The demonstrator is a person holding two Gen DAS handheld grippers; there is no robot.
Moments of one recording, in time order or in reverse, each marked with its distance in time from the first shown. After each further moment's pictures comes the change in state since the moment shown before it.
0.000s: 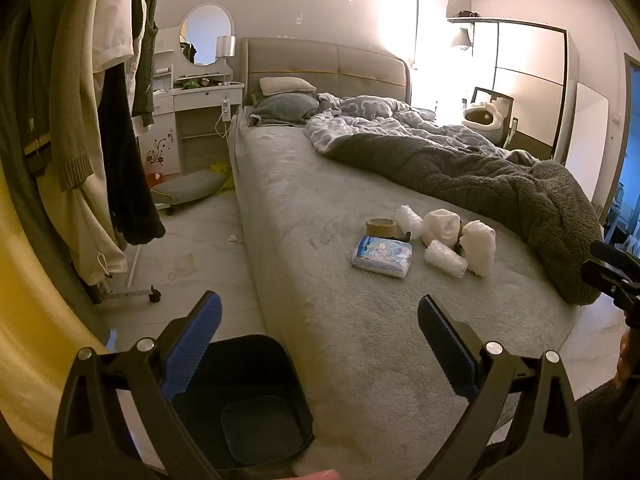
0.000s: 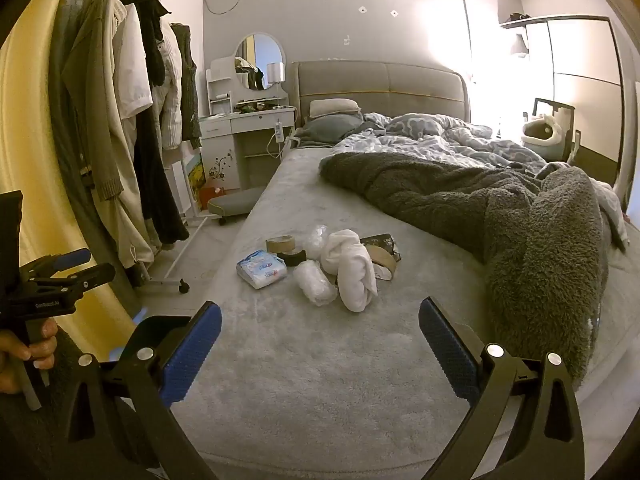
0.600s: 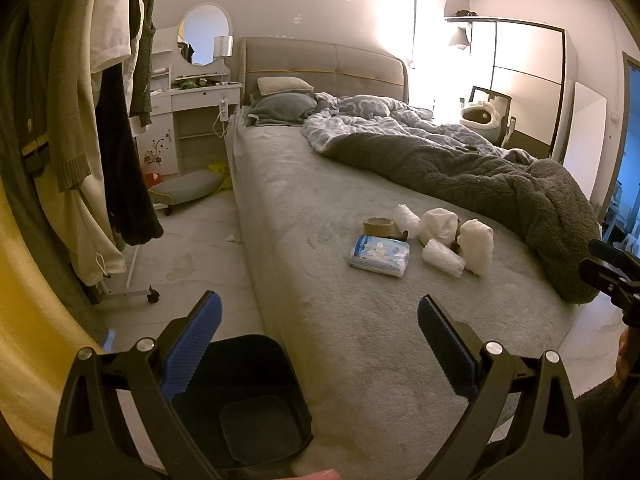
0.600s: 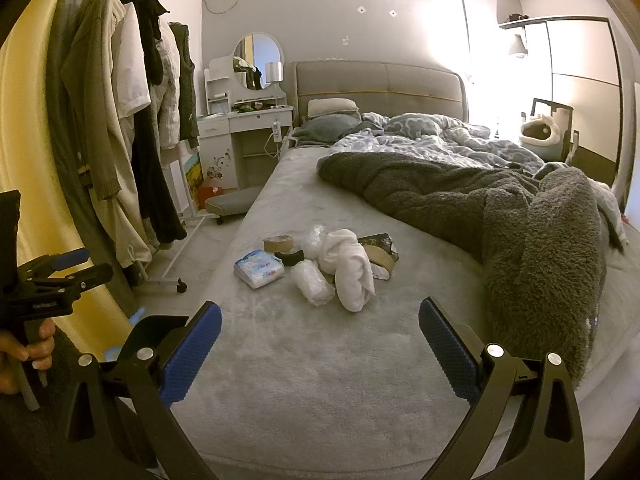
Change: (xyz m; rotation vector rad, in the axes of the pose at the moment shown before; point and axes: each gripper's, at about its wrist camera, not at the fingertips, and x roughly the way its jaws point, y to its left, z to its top) left arm 0.001 0.000 0.000 -0.001 0.002 -0.005; right arm 0.000 -0.001 0.000 0.000 0.003 -0.009
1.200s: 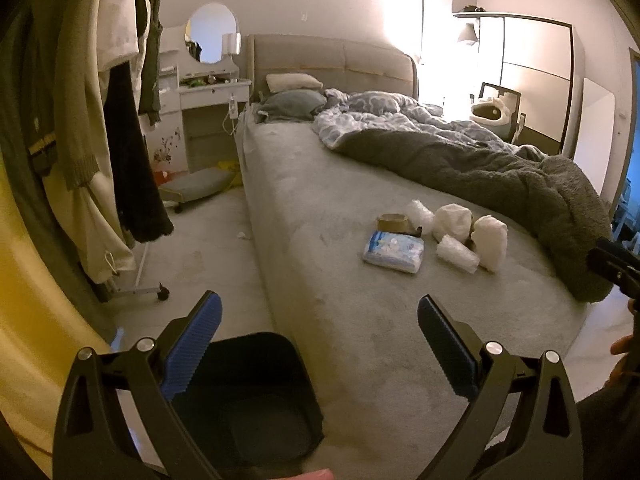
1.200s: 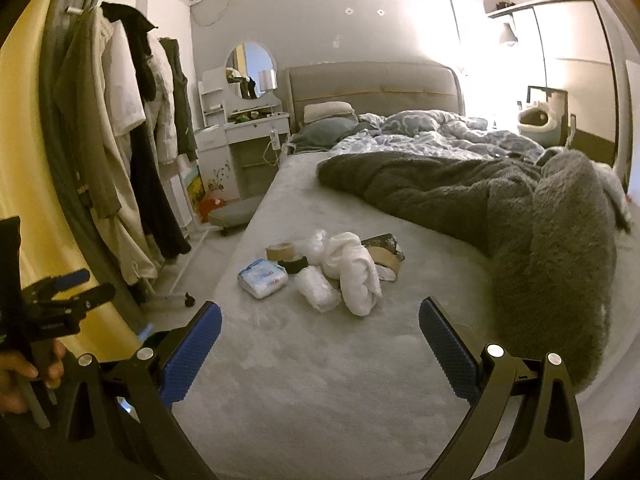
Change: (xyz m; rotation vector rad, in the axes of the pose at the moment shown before) left arm 0.008 0.001 -0.002 -0.007 0.017 0.036; right arm 0.014 -0.014 -0.003 0.071 -0.027 0.023
